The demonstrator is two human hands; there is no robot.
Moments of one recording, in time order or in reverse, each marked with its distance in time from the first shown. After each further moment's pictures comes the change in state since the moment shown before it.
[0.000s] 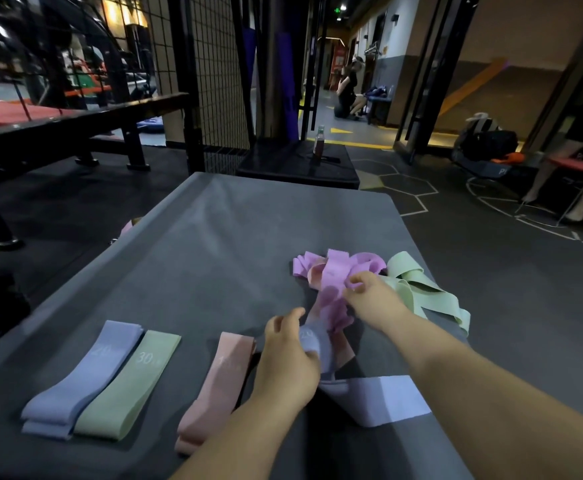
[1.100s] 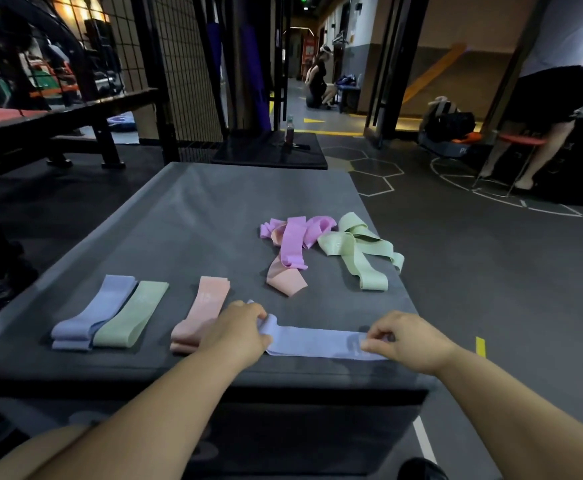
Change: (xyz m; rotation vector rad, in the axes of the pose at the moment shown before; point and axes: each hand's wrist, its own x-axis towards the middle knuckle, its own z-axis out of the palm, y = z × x) left_hand -0.081 -0.012 -0.024 0.531 -0.168 0.047; right_hand -0.227 0.079 -0.005 0.137 -0.139 -0.029
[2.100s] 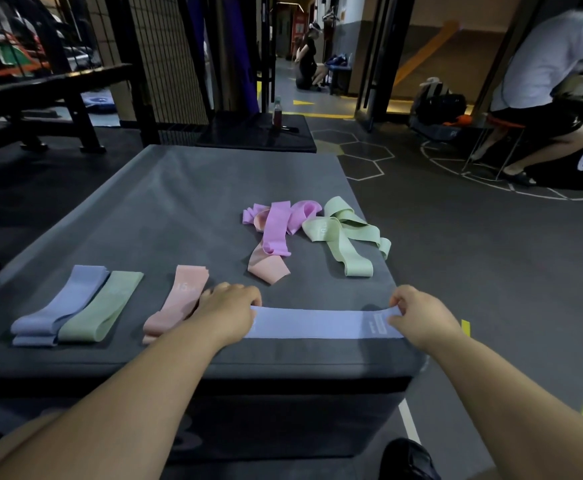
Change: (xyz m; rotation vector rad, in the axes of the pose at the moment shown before) left_hand 0.031 0.014 0.003 0.249 -0.068 0.187; right_hand 0.002 0.036 -0.007 0.072 0.205 0.424
